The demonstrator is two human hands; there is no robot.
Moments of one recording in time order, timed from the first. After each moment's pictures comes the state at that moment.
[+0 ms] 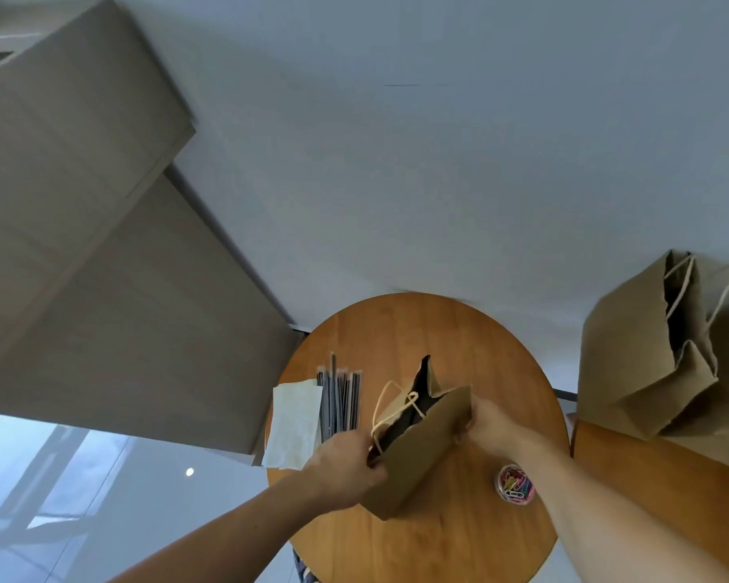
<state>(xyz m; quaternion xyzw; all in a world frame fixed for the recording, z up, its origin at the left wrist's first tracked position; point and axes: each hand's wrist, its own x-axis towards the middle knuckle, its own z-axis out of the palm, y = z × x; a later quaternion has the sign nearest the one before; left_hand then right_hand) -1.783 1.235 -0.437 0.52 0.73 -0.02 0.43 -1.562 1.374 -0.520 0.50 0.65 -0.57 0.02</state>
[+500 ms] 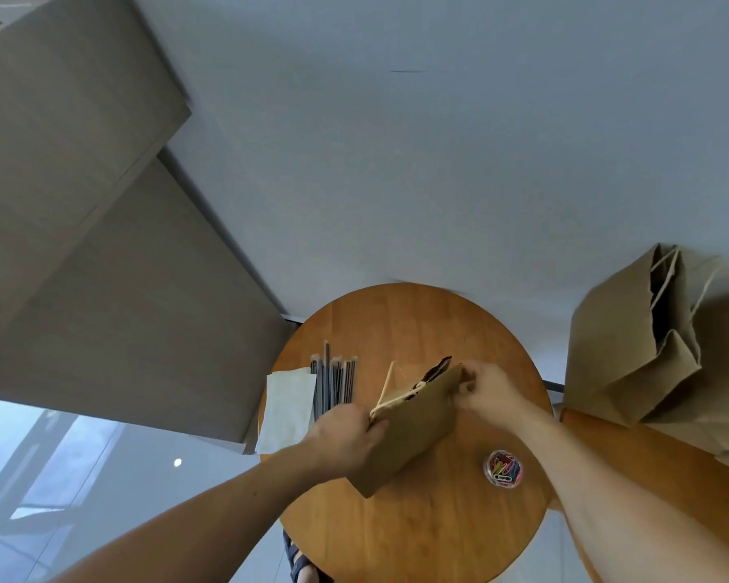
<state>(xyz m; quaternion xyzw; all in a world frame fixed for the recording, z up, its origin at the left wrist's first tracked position) -1.778 1.251 -0.419 0.55 0.73 0.00 0.39 -1.556 1.383 -0.479 0.49 0.66 -0.56 -0.09</state>
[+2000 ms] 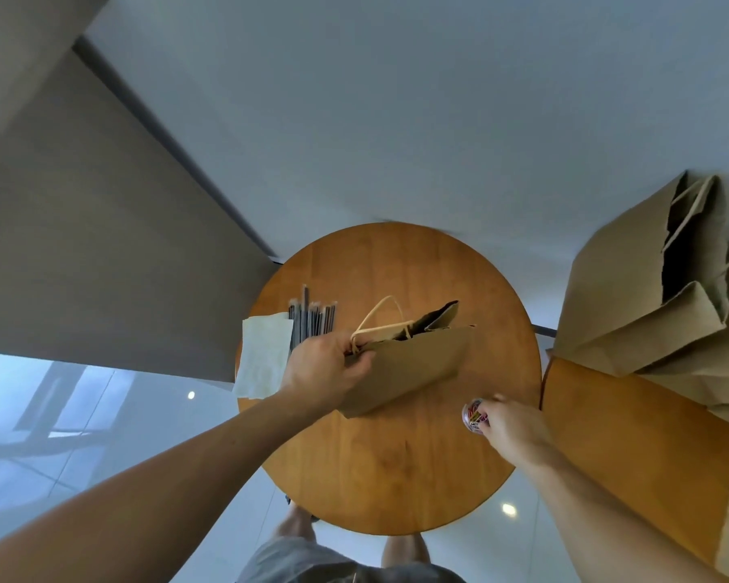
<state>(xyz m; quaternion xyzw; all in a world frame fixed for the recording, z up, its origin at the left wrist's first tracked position) -1.756 1.268 -0.441 0.53 0.79 0.14 0.27 -1.457 1.317 -0.603 0.49 0.82 -0.21 0.22</state>
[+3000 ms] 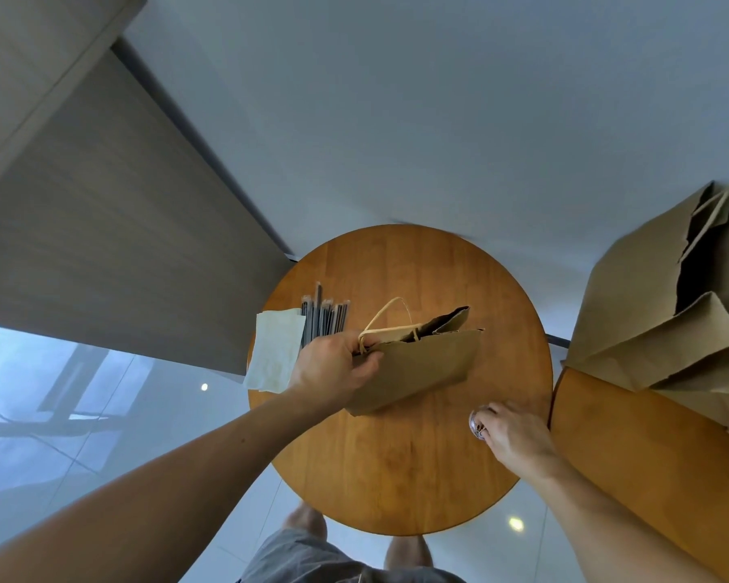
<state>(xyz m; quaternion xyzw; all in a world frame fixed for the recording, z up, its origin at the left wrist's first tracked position) -1.752 1.262 -0.440 0.52 0.80 0.15 0.27 -1.454 1.314 -0.605 0.39 0.89 -0.19 0.17</state>
